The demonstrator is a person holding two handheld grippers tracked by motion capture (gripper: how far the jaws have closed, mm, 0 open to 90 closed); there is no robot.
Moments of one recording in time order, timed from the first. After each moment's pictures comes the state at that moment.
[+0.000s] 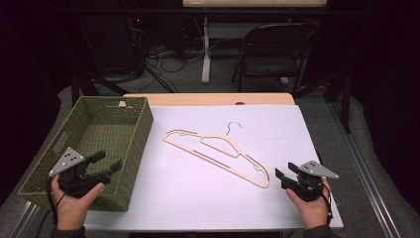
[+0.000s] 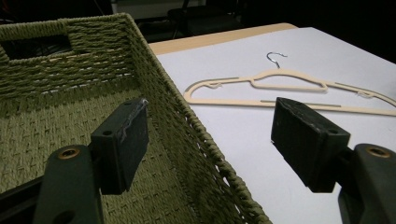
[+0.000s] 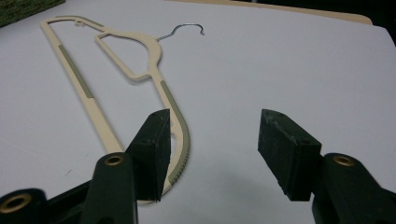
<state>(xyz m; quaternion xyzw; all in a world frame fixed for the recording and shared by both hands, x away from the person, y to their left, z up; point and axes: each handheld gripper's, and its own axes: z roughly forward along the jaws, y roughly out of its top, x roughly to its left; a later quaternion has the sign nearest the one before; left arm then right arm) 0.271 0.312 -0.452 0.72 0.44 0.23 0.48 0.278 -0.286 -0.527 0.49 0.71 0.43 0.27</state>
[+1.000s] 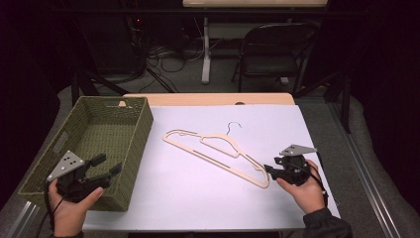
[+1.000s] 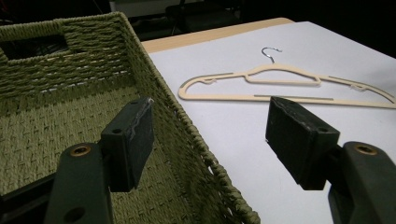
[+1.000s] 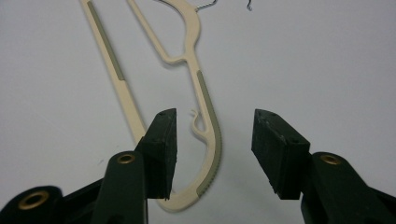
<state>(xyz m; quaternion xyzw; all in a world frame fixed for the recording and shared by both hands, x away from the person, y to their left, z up) 0.259 0.307 -0.445 0.73 0.44 0.24 0.47 0.315 -0.255 -0.495 0.45 0.80 0.36 0.20</state>
